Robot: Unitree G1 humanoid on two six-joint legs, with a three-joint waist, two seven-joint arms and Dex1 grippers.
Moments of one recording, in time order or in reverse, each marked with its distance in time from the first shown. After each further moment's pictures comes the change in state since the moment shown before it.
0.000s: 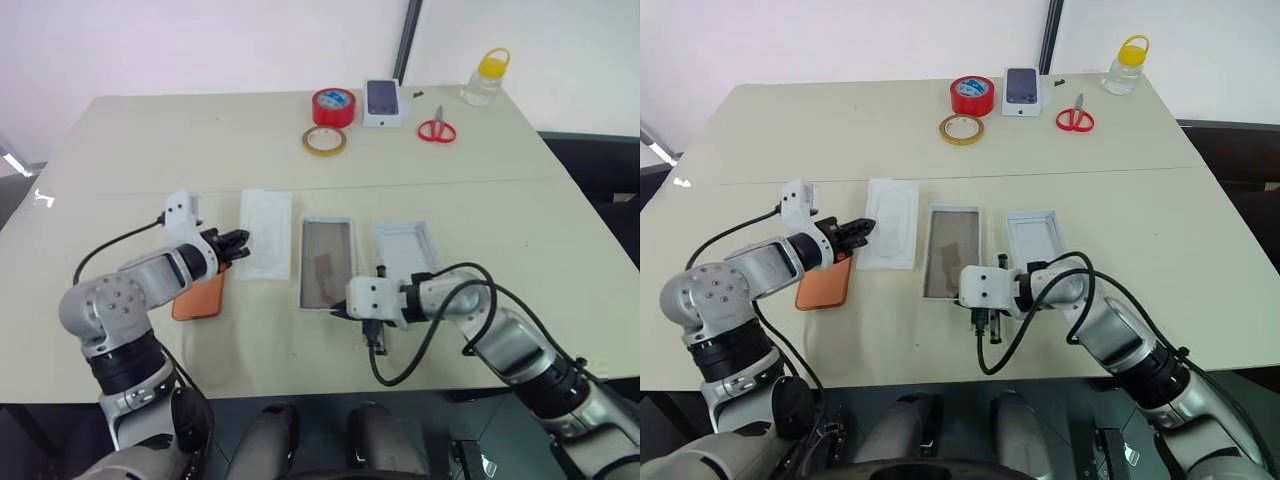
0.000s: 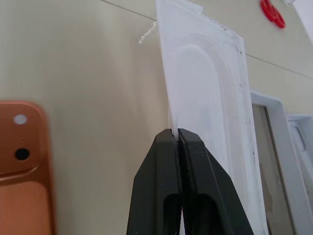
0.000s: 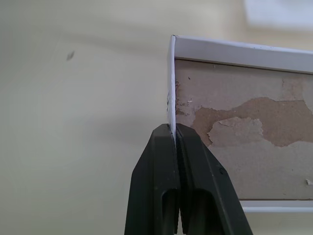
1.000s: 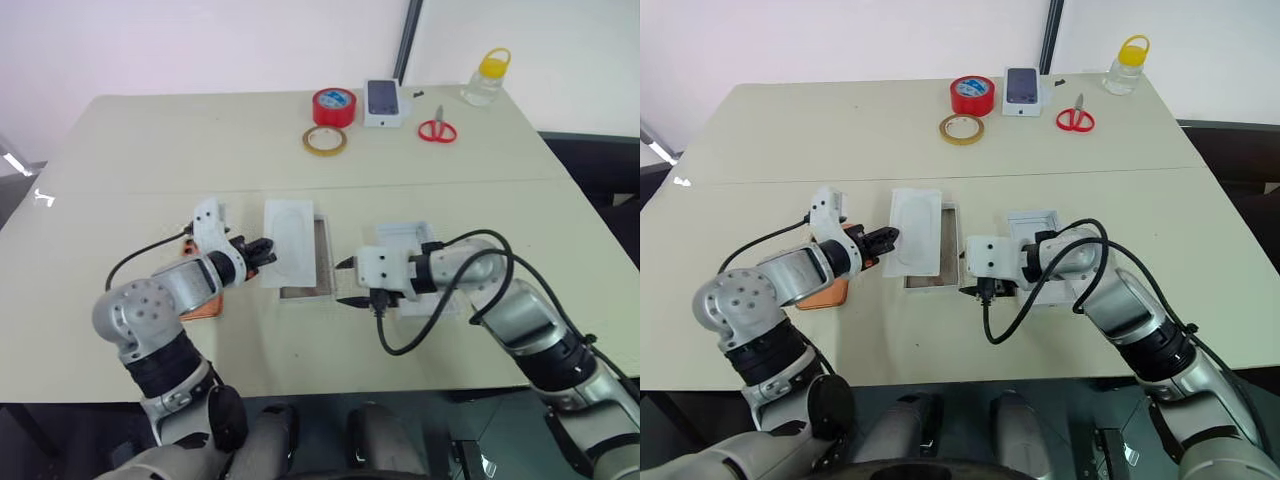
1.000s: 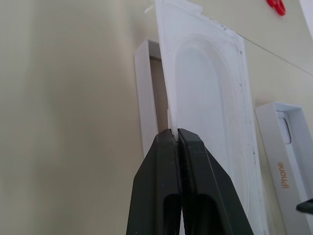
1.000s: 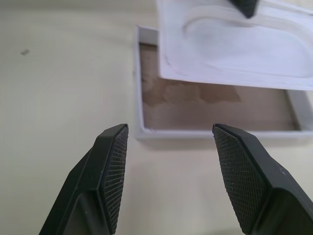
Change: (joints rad) left arm 0.007 -0.237 0.002 -0.123 0.077 0.108 0.168; right arm -0.060 -0.068 -0.140 0.000 0.026 0.049 0.075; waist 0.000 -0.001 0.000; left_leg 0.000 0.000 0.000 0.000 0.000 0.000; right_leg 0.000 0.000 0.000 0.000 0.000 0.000
